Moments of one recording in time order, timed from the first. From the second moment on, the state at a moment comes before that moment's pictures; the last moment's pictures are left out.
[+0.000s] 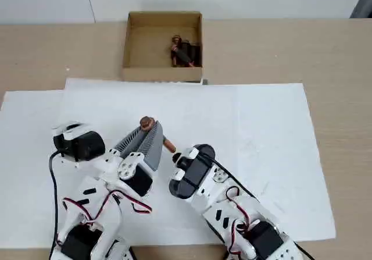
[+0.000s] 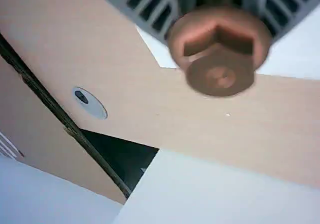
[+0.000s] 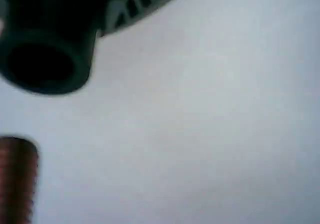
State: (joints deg) left arm 23.7 -103.4 80.0 40.6 37.4; right arm -42.0 -103.6 87.1 51.1 11.2
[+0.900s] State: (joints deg) left arm 33.6 -103.5 86.1 47.3 30.3; right arm -41.9 -103.4 87.3 46.6 14.2
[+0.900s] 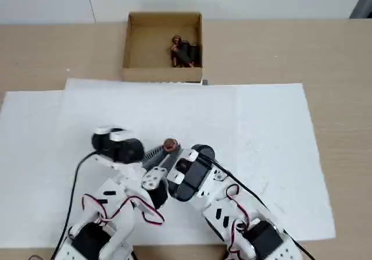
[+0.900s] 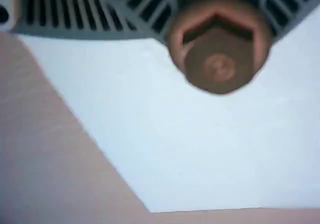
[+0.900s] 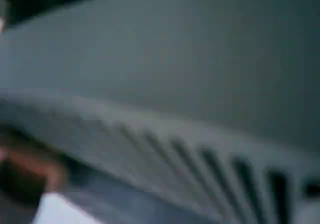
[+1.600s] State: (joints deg) left arm 31.3 -103.4 87.3 48.3 26.2; right arm -42.1 -103.5 87.3 46.6 14.3
